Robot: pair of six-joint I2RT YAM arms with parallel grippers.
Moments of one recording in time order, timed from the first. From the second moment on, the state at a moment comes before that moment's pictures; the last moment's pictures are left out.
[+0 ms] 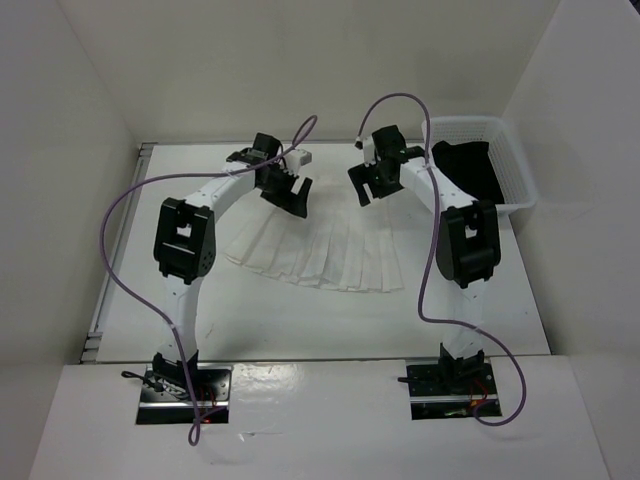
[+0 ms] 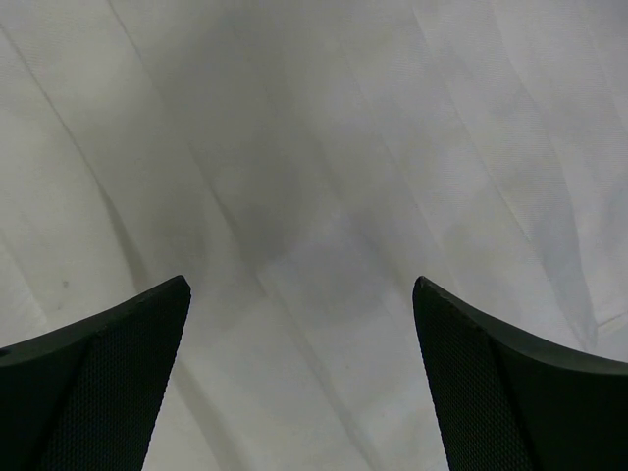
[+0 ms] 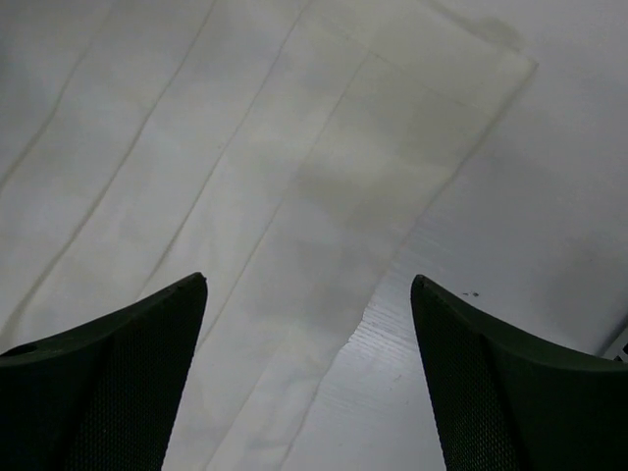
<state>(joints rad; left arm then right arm) -0.31 2.21 1.87 -0.69 0.44 0.18 0.29 2.07 1.77 -0.69 -0.06 -0.15</state>
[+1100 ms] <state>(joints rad) -0.27 1.90 1.27 -0.53 0.32 0.07 0.27 1.99 1.72 -0.64 -0.03 -0.17</state>
